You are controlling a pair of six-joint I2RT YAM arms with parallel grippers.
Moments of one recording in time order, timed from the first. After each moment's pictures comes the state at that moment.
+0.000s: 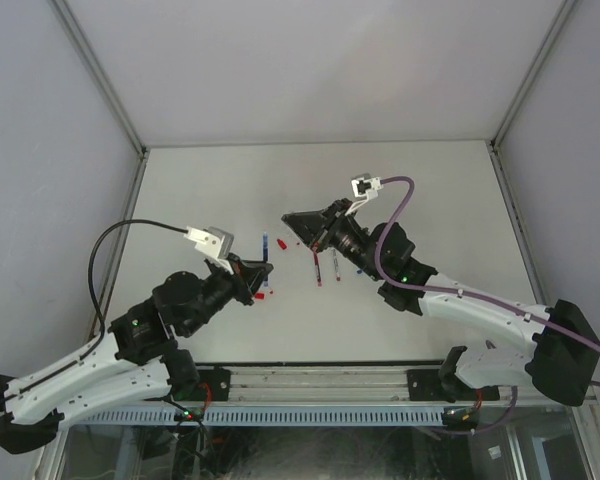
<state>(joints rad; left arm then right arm) -1.06 0.59 0.70 -0.27 -0.38 -0.42 0.93 1.22 0.83 0.53 0.08 0.73</state>
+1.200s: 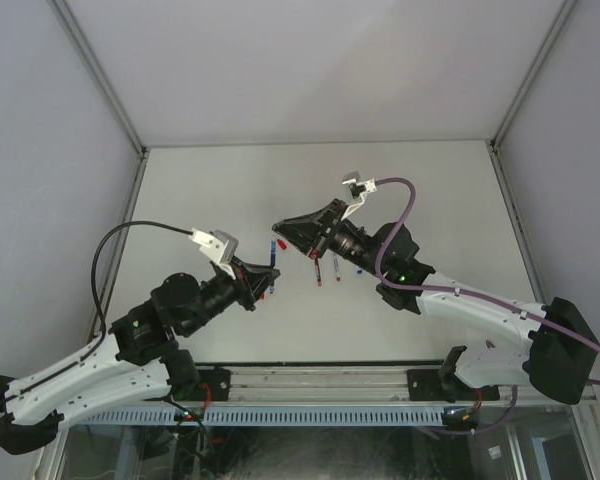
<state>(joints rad) -1.06 0.58 0.68 -0.22 -0.26 -0.39 0.92 1.24 0.83 0.68 -0.17 0.68</state>
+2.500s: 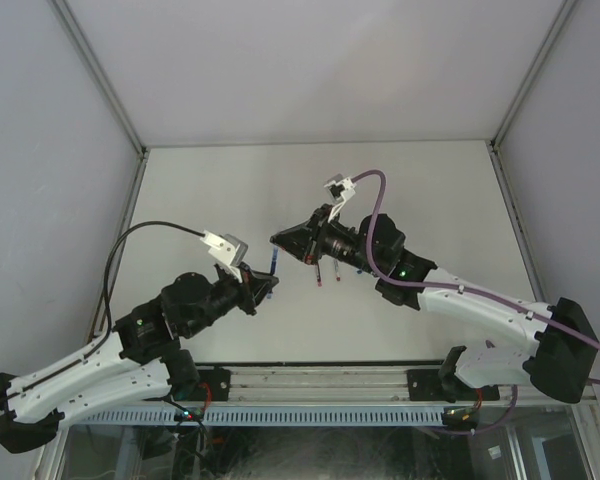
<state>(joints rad) -1.06 0.59 0.68 -0.31 -0.26 -0.38 0.93 1.24 0.91 0.35 -0.18 0.63</state>
